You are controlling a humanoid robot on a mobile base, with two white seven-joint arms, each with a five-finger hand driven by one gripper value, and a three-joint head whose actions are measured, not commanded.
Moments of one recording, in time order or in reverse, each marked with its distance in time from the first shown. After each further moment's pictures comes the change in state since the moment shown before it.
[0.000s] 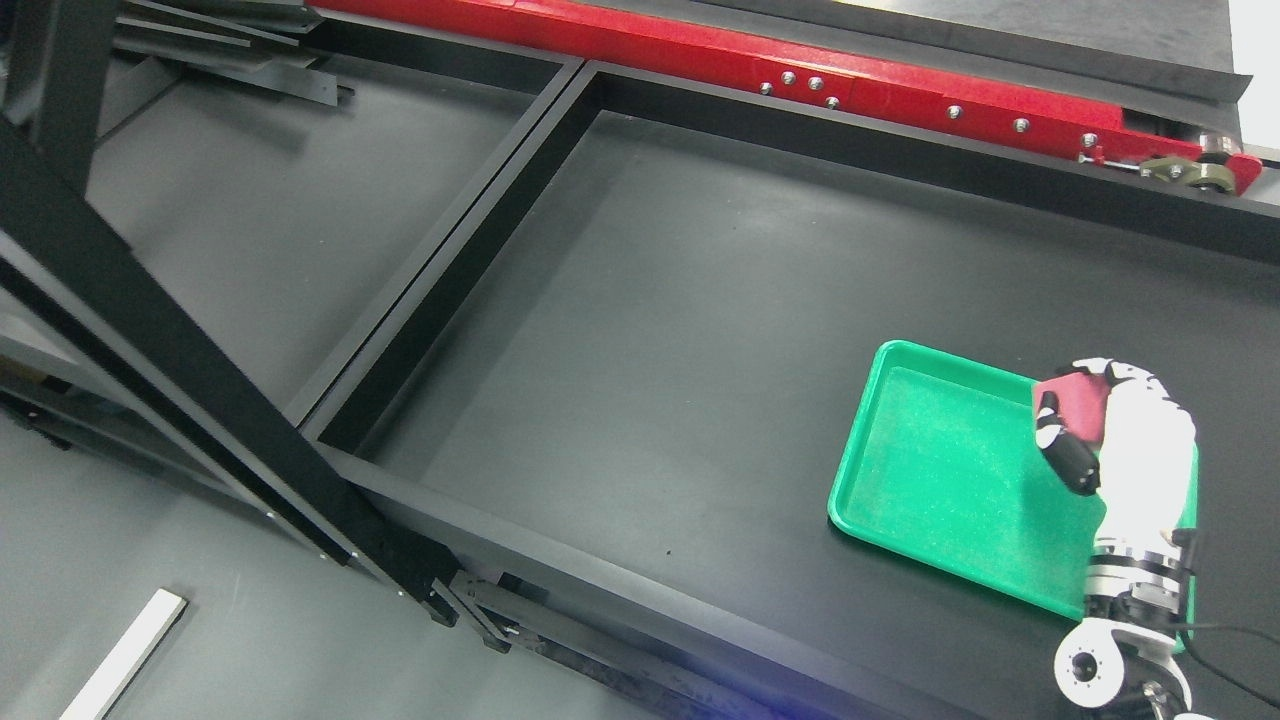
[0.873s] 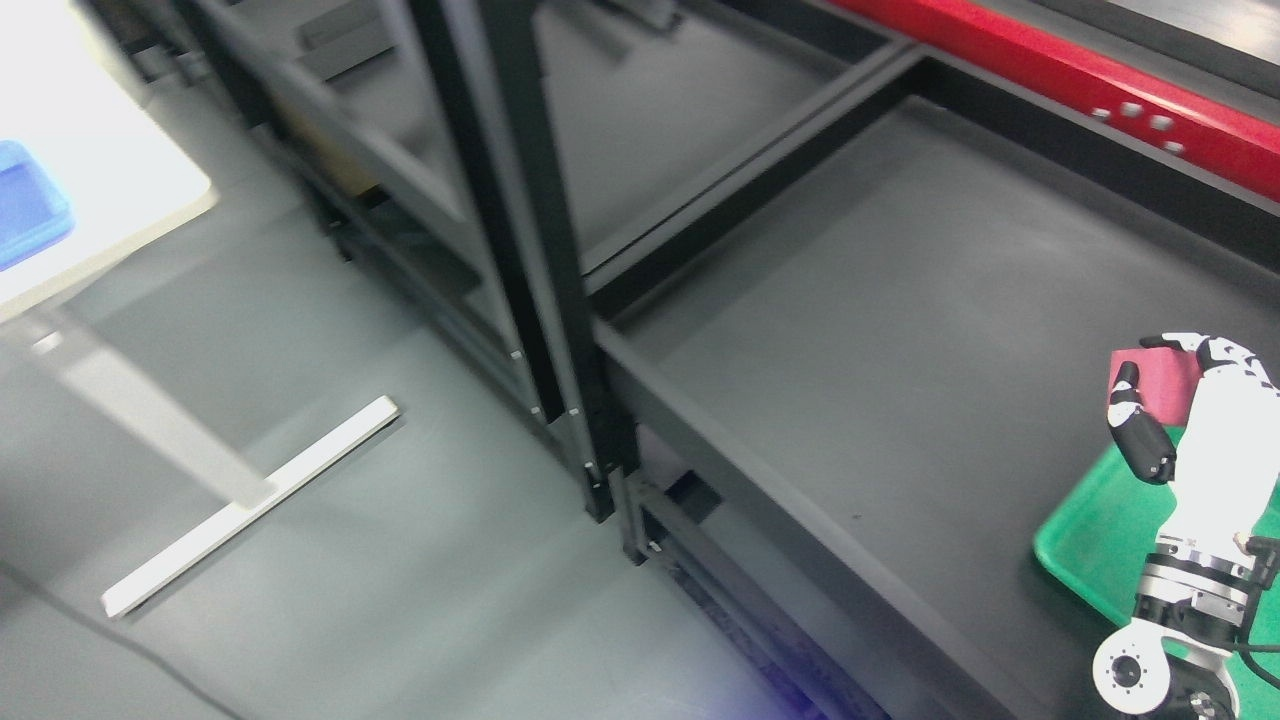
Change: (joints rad) left arm 0.000 0.000 0.000 0.000 0.000 0.000 0.000; right arm 0.024 -0.015 -0.055 -0.082 -0.005 -0.004 -0.067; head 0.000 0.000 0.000
